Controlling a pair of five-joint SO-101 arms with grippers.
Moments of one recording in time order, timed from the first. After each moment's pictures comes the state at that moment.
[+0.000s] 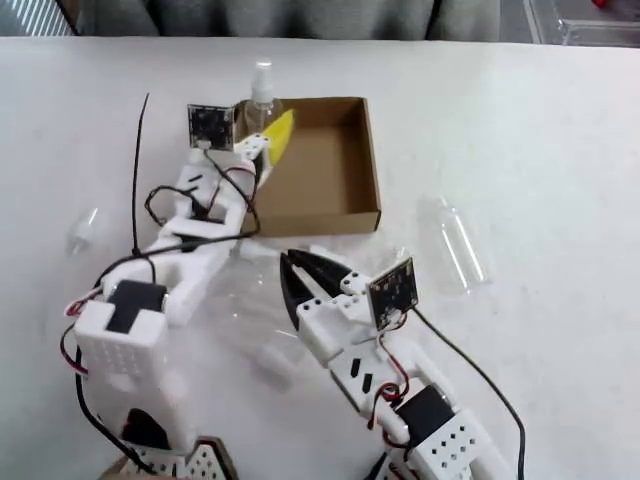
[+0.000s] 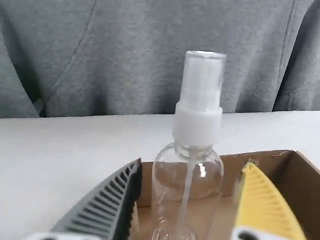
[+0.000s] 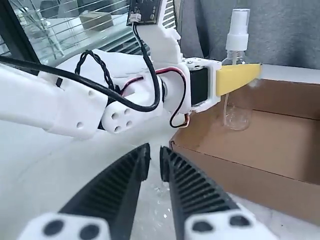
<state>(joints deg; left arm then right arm) 3.3 23.0 32.0 -34.9 6.1 -38.2 -89.4 95.6 11.4 -9.0</state>
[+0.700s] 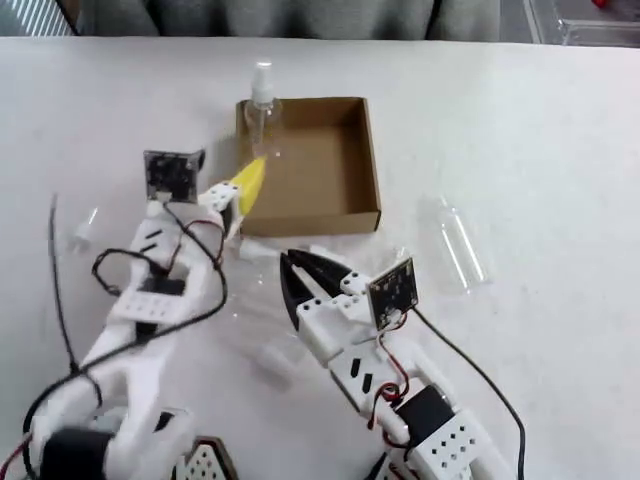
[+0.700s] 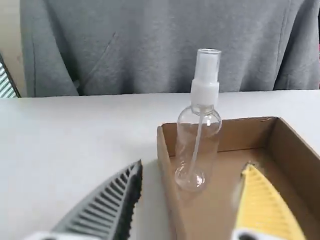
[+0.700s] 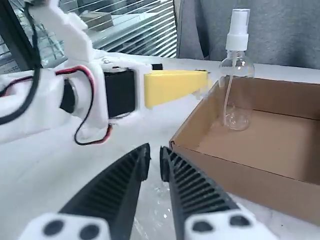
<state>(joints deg) 0.7 -23.3 68.0 -19.6 3.8 -38.2 -89.4 95.6 11.4 -9.0</state>
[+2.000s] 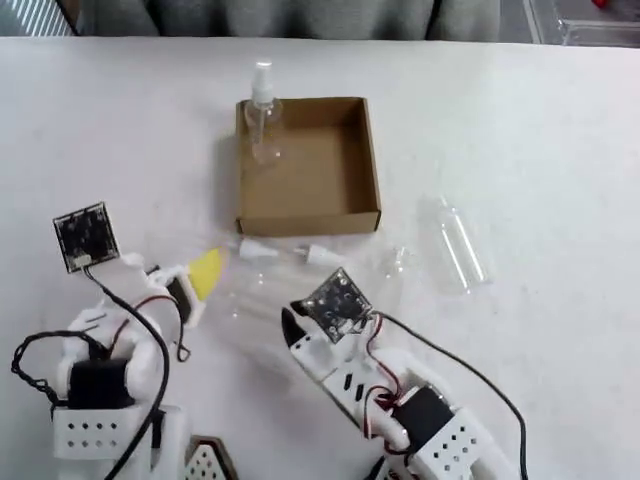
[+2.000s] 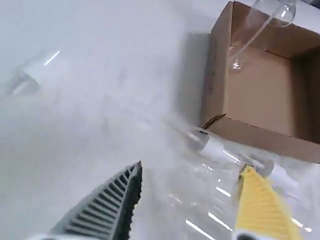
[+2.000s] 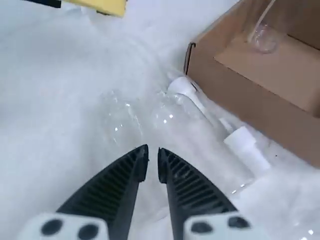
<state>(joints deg) -6.5 -78.2 69.4 63.9 21.1 -43.3 -87.7 90.5 38.1 4.2</state>
